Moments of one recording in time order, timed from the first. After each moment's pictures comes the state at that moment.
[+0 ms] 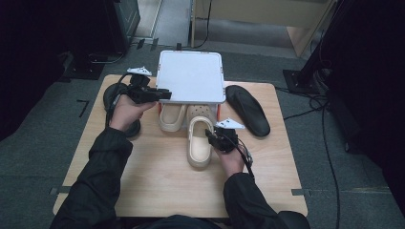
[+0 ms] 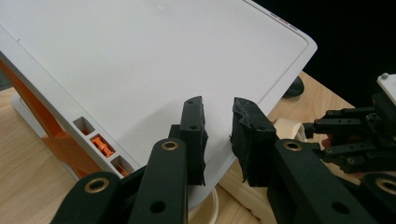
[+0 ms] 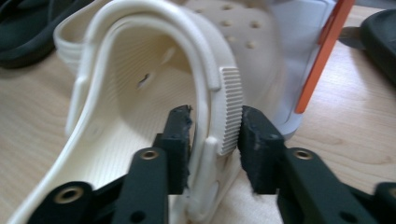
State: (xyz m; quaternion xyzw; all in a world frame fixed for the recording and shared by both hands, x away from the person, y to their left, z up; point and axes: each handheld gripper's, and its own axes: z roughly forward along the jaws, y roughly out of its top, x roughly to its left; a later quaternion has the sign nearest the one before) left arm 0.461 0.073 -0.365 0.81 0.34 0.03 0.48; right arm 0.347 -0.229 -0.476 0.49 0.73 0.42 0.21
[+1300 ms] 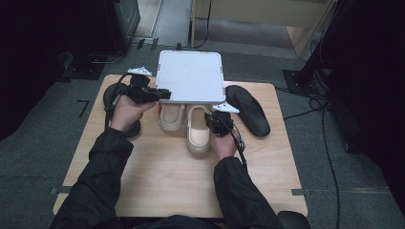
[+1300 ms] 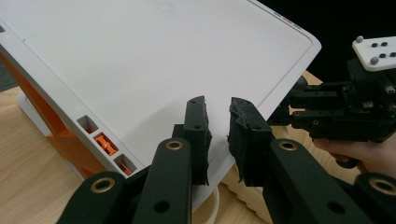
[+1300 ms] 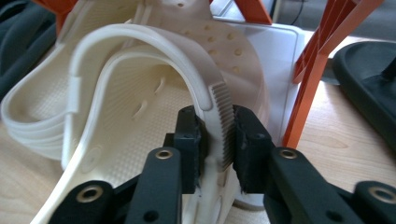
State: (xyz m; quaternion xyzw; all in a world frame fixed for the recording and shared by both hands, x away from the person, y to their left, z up) left arm 0.460 0.072 -0.365 0.81 0.34 0.04 0.48; right arm 0.395 -0.215 -0.462 0.53 0.70 0.42 0.24
